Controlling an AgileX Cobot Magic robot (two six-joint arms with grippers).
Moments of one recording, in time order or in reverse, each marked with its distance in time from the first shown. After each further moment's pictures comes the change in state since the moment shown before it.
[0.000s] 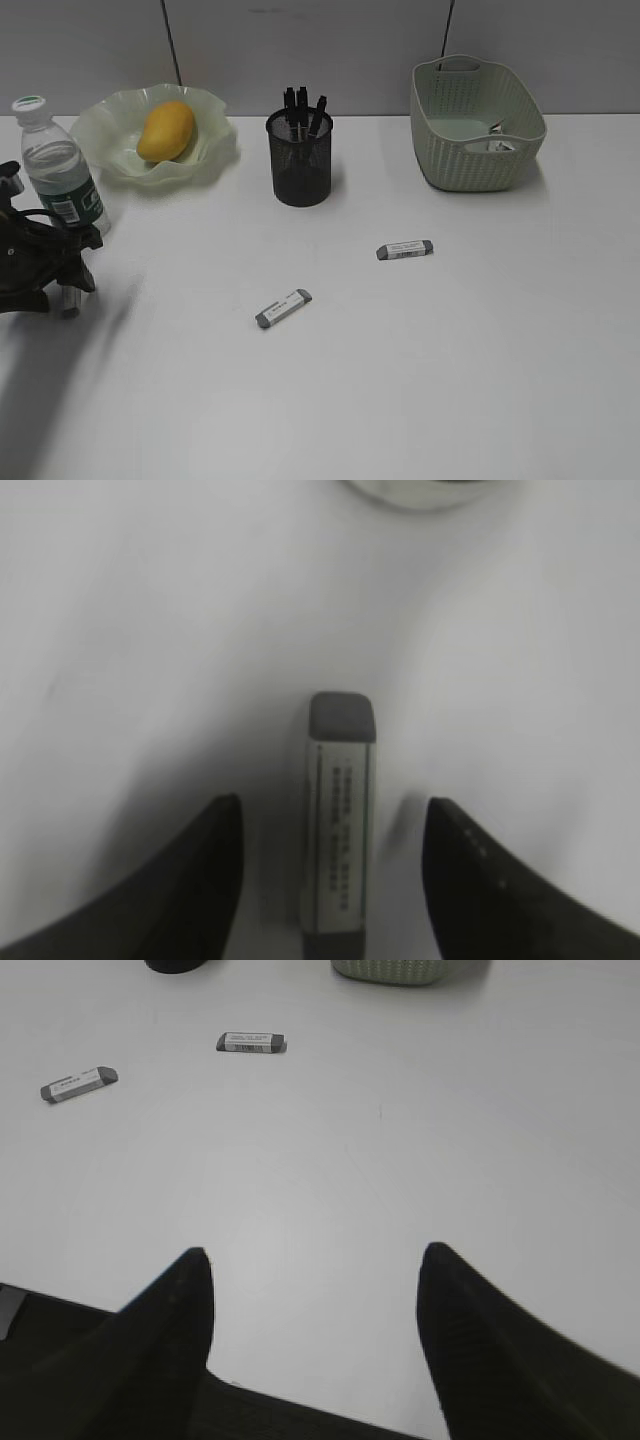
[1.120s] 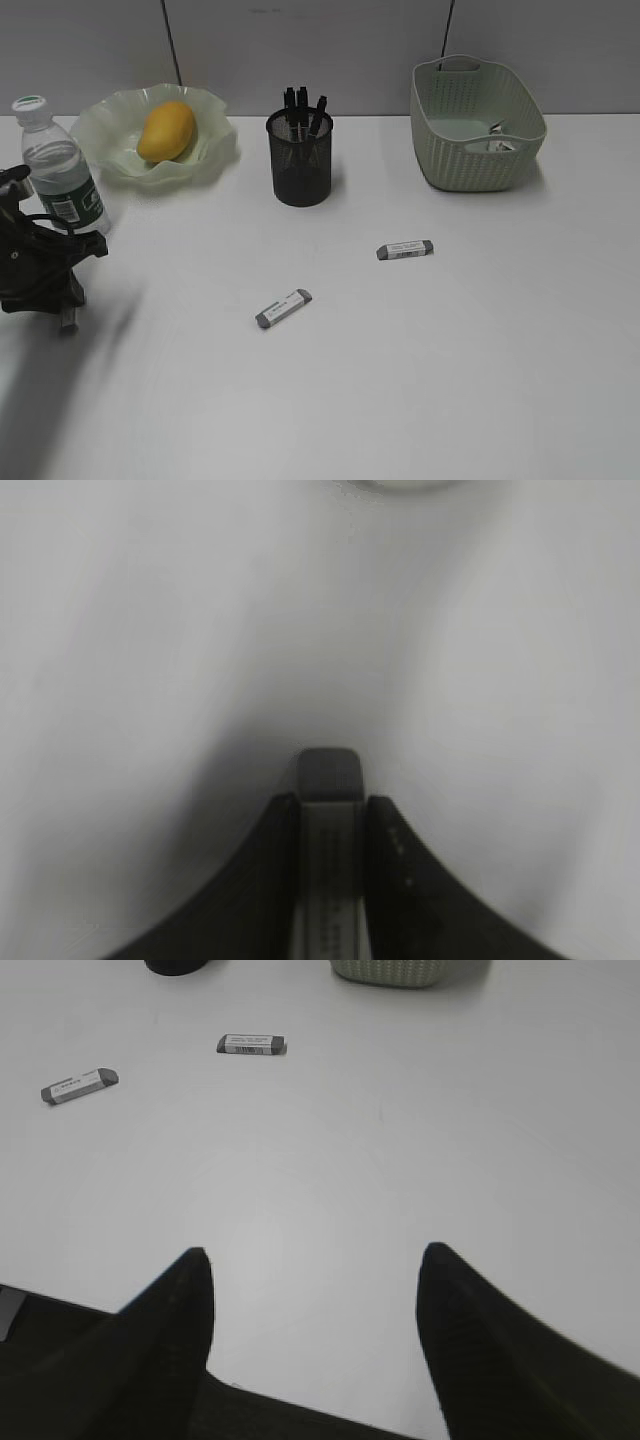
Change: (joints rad) left arm -0.018 0.010 -0.017 0.039 0.041 -0.006; right arm 0.000 0.000 0.000 -0.001 -0.003 0.000
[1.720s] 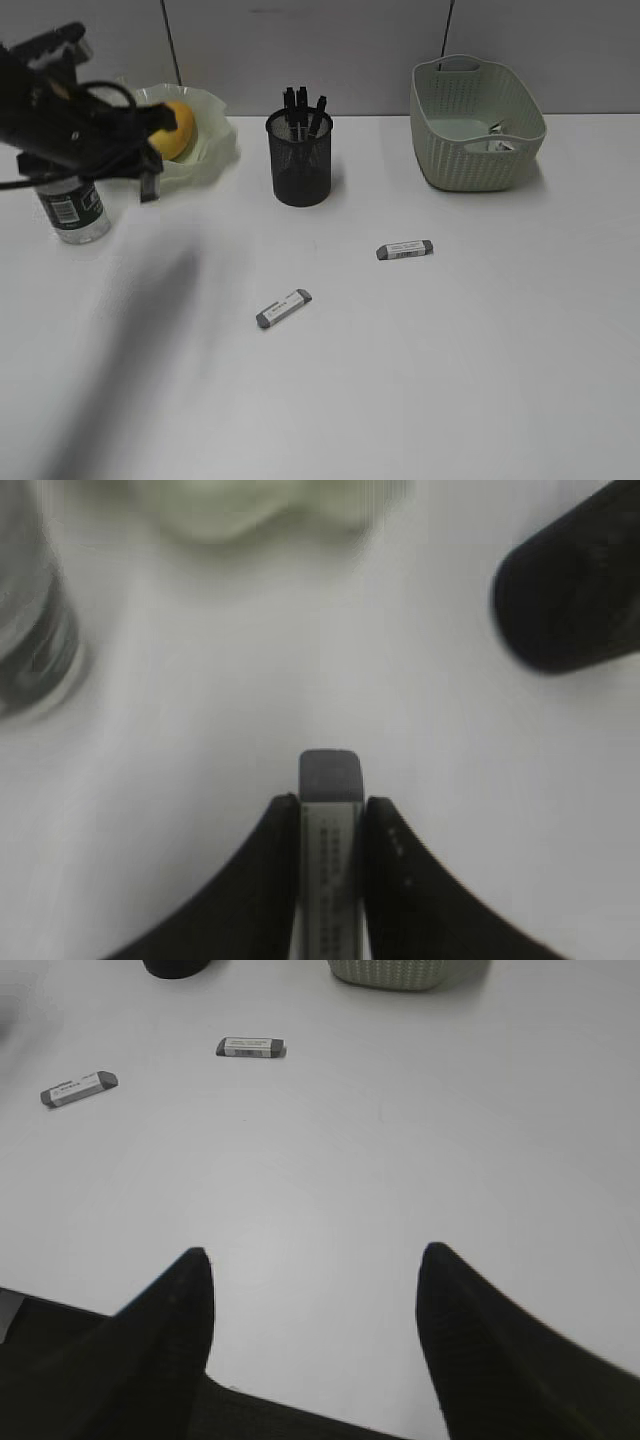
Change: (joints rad) left arm -0.194 -0.134 -0.209 0.001 -0.015 -0.001; right arm 0.000 0.000 0.000 -0.003 -0.005 0.001
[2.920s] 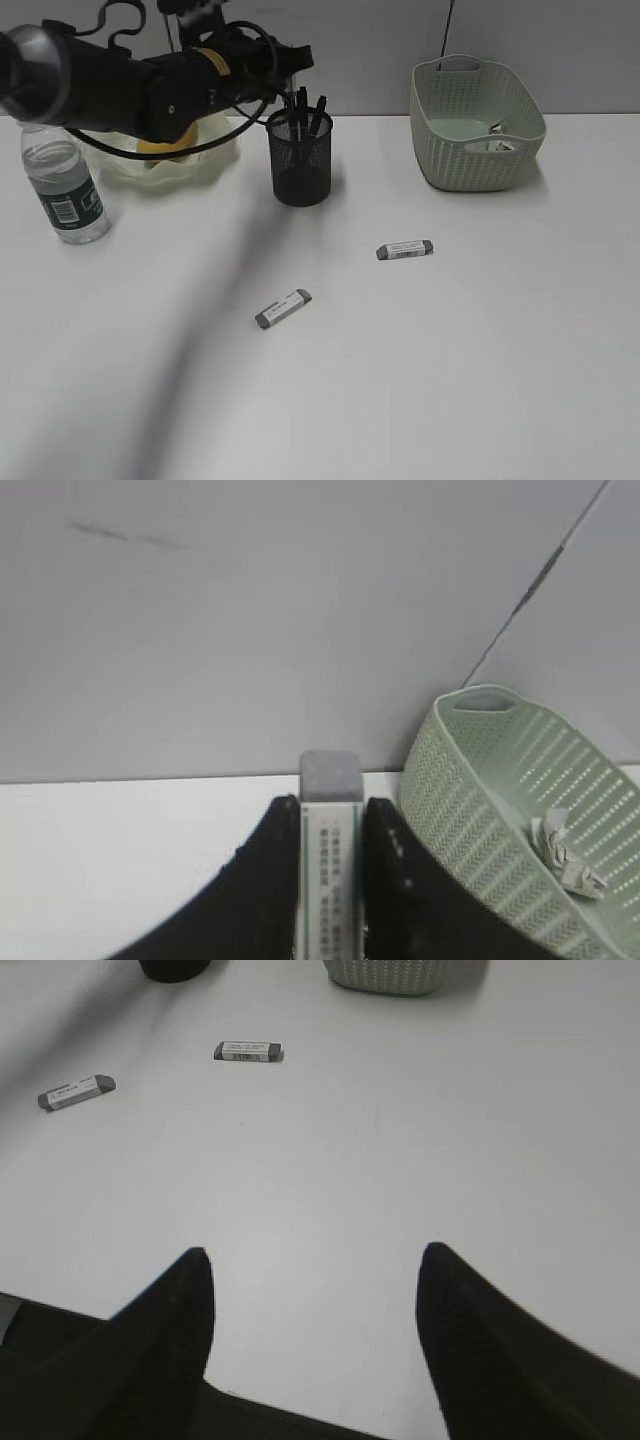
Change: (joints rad) left arm -0.160 0.409 -0.368 0.128 -0.687 -0.003; right arm 0.000 0.000 0.001 -0.003 -0.006 -0.001
